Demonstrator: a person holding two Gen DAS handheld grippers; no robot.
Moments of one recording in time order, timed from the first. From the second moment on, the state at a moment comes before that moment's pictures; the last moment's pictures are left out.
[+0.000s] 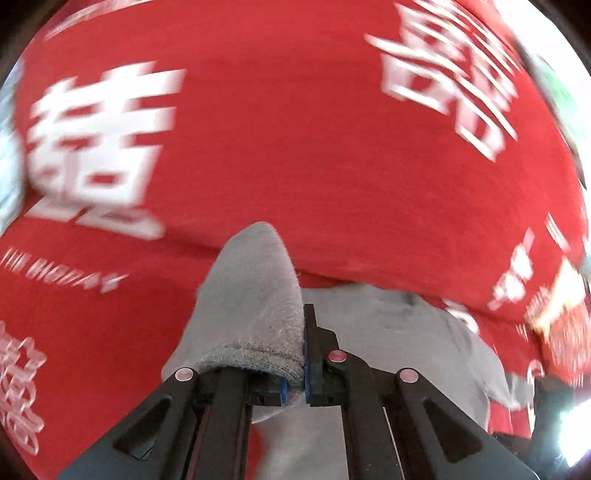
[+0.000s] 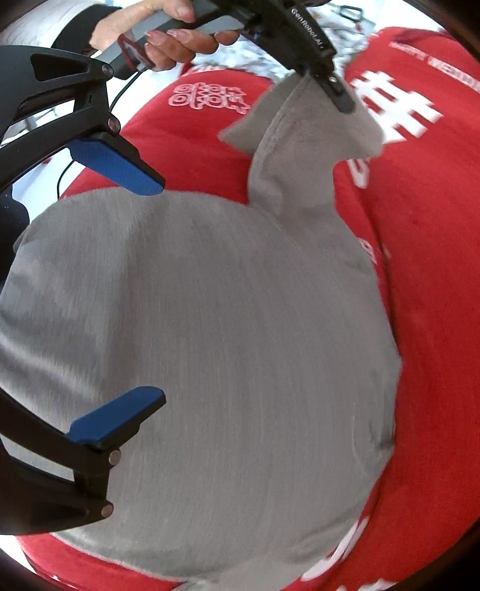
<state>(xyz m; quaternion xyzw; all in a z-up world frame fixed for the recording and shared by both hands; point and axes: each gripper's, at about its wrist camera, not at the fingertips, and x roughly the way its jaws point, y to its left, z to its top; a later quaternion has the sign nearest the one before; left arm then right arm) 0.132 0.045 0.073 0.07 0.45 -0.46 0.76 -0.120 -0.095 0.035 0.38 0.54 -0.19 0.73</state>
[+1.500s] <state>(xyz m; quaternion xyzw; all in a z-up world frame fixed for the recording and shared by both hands) 0.122 0.070 -0.066 0.18 0.61 -0.26 0.73 -0.022 -0.159 0.014 0.18 0.52 -0.30 0.78</state>
